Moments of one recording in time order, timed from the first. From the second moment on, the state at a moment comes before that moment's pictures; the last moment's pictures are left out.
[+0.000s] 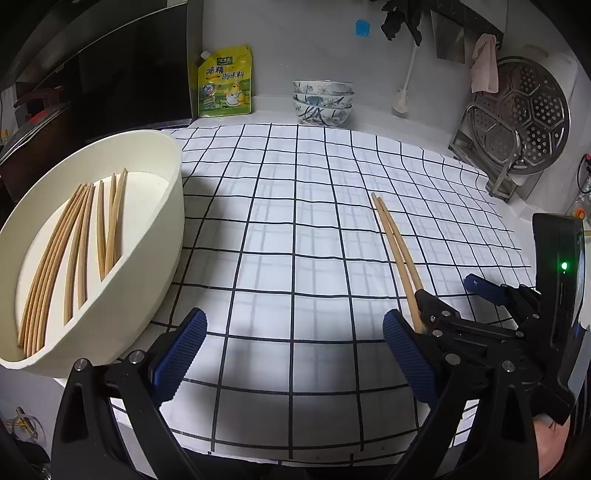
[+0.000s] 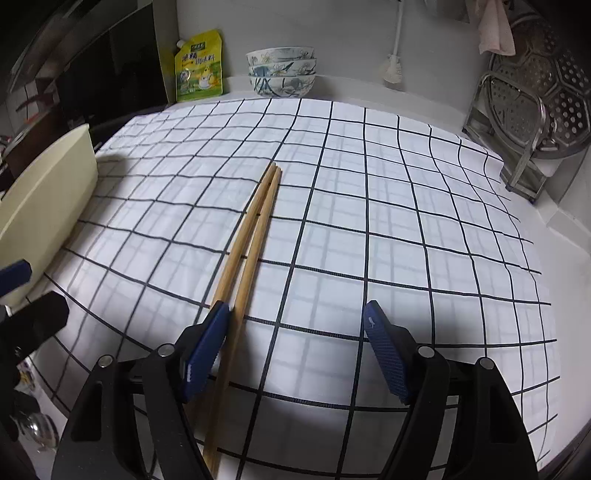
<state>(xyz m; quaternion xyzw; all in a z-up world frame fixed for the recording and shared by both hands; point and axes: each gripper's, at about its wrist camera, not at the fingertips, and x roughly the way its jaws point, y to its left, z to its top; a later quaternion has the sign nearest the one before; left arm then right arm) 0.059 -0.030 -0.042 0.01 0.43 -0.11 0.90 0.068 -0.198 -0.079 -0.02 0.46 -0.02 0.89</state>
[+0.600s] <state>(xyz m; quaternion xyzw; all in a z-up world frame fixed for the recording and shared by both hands) 0.085 -0.088 -0.072 0.03 0.46 -0.14 0.88 0.058 -0.246 -0.073 0.04 0.46 -0.02 0.89</state>
